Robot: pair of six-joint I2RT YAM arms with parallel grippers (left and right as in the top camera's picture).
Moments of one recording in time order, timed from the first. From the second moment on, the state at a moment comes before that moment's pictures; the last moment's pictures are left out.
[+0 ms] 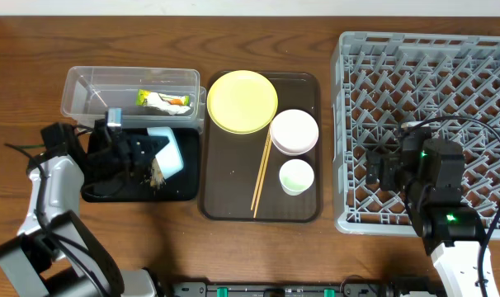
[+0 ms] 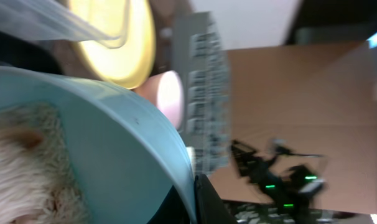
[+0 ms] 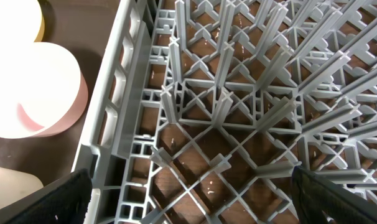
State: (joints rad) left arm 0.50 1.57 0.92 -0.84 1.34 0.04; right arm 0.02 0.93 0.64 -0.46 -0.05 0.00
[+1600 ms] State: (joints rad) left arm 0.54 1.61 0.91 -0.62 1.47 -0.49; right arm 0.02 0.93 0.64 -0.46 -0.05 0.00
